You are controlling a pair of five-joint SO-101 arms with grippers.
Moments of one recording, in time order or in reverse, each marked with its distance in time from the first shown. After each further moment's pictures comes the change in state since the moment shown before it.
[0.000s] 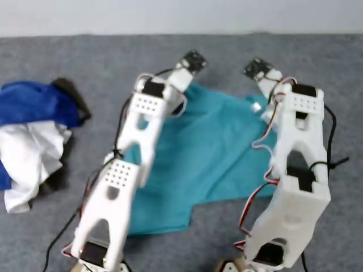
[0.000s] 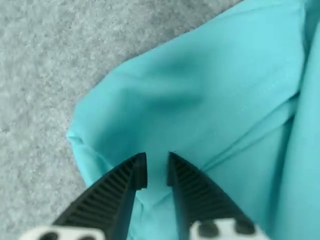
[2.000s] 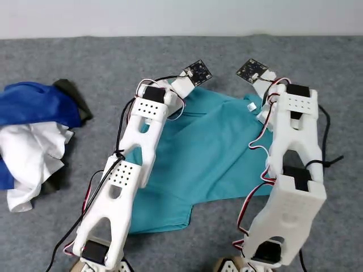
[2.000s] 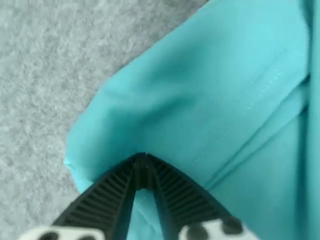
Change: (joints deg) left arm -0.3 3.8 -1.9 -2.5 -10.7; right arm -1.2 0.0 0.0 0.0 0.1
